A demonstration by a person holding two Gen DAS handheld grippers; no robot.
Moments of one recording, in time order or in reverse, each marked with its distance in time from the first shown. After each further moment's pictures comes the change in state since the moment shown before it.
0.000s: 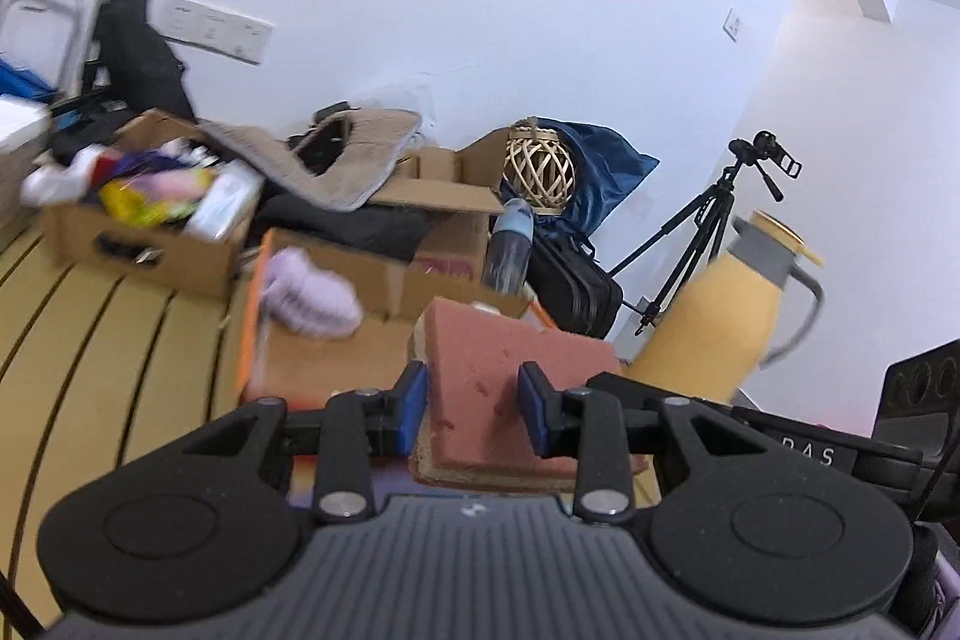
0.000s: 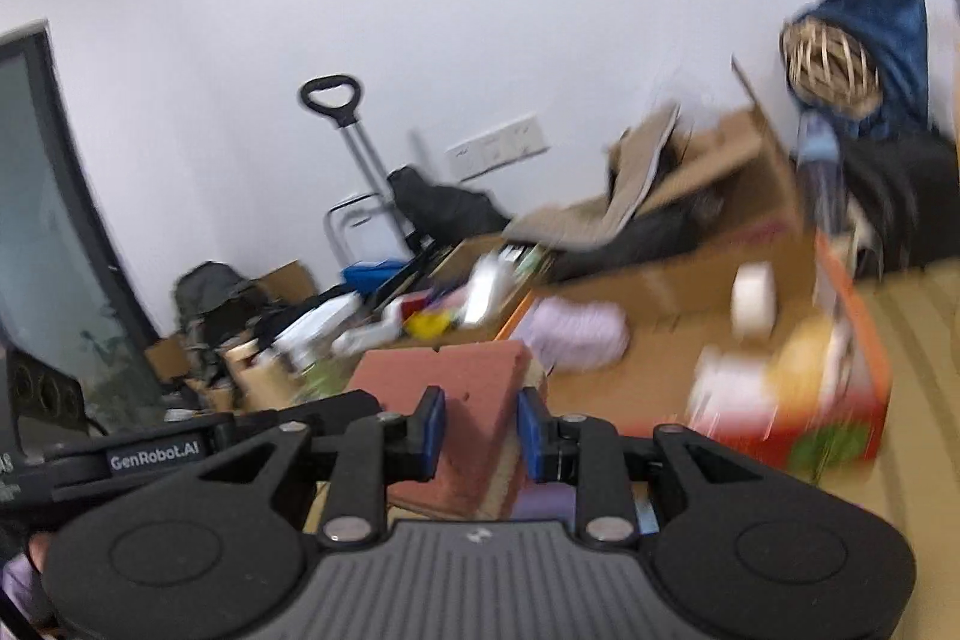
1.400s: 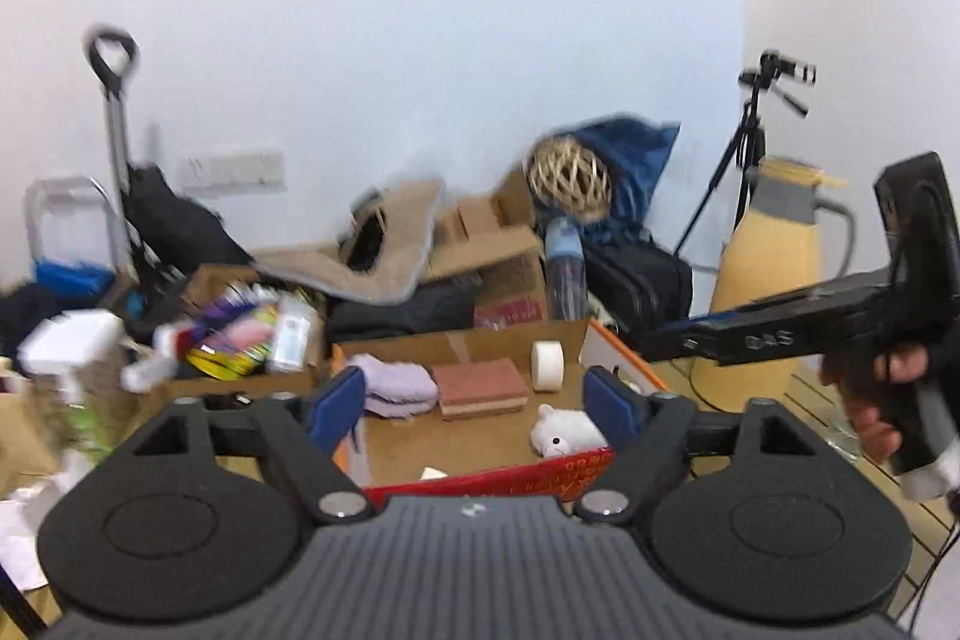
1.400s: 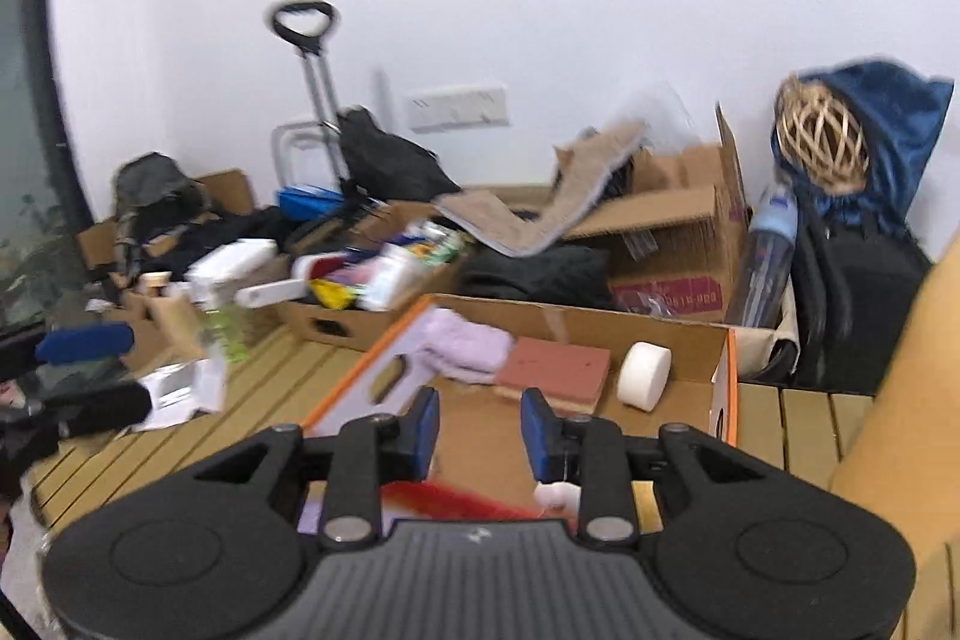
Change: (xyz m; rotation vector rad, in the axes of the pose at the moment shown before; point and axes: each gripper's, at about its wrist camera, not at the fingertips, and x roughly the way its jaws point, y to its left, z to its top) left arm -0.075 -0.083 0.000 0.364 -0.079 0.226; right arm -0.014 -0.017 0.062 -0.234 0.136 -0.116
